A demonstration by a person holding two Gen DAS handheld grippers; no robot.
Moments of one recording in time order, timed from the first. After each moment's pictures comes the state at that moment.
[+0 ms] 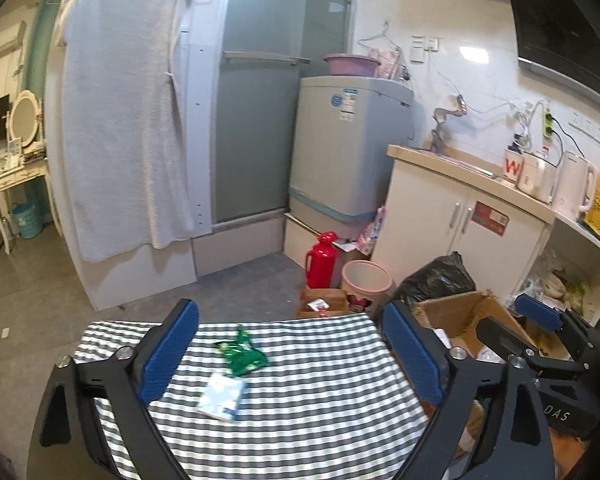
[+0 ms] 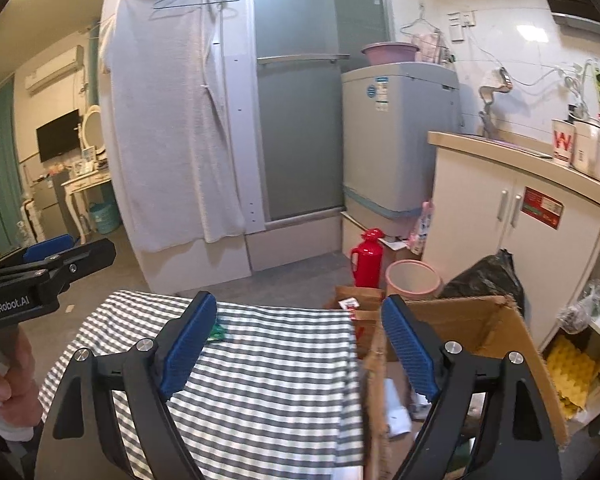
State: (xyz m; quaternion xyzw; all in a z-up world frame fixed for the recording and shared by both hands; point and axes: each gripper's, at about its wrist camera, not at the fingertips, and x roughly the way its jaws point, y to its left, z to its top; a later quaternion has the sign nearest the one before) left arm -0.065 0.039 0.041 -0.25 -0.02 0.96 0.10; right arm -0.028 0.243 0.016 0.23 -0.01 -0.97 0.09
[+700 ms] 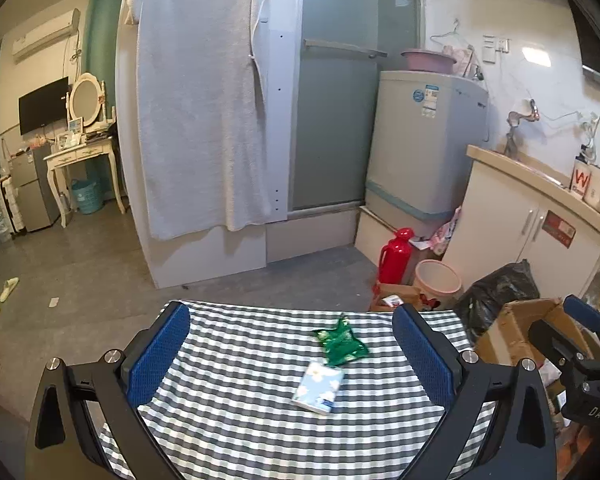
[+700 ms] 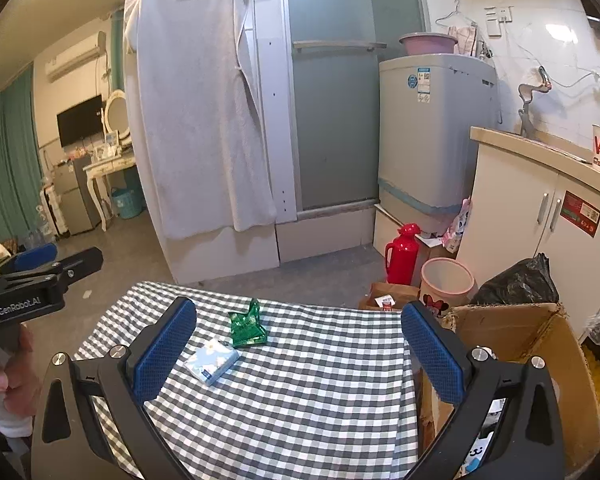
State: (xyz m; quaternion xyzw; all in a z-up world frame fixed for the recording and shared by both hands) left arm -0.080 -0.039 0.014 -0.27 -0.03 0.96 -0.02; right arm -0.062 0.188 -0.008 0.25 0.01 -0.96 0.13
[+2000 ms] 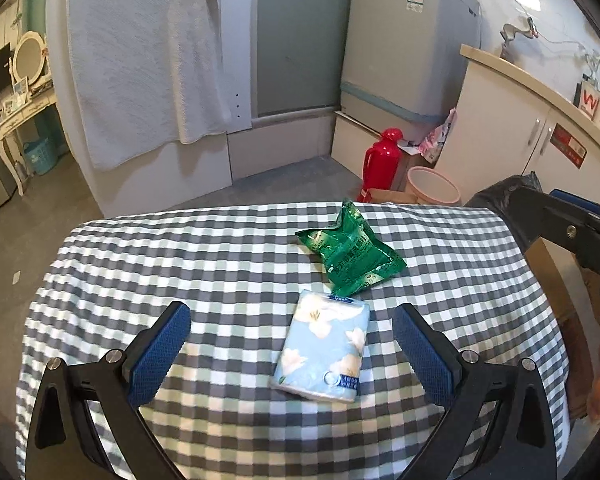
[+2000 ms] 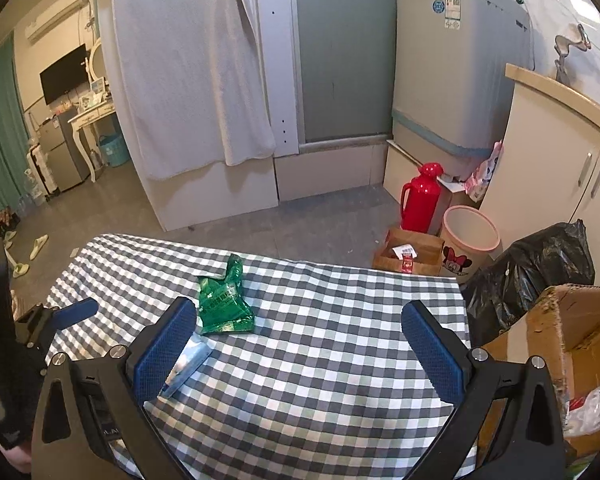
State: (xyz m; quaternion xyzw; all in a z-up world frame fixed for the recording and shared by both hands) left arm -0.176 -0.018 -0.157 -0.40 0.00 0.91 0.05; right arm -0.176 0.150 -0.102 0.36 0.02 -0.92 0.12
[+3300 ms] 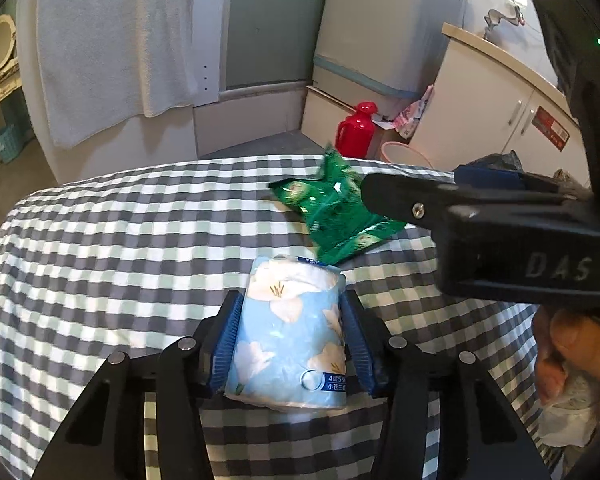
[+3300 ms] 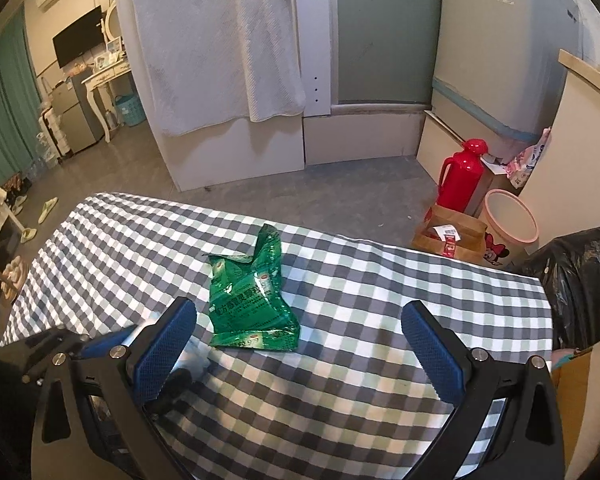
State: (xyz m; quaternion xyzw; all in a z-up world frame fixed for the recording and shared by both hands) left arm -0.175 -0.026 -0.197 -0.43 -0.02 0.90 0.10; right arm -0.227 0.094 -0.169 0.42 0.05 -0.89 0.17
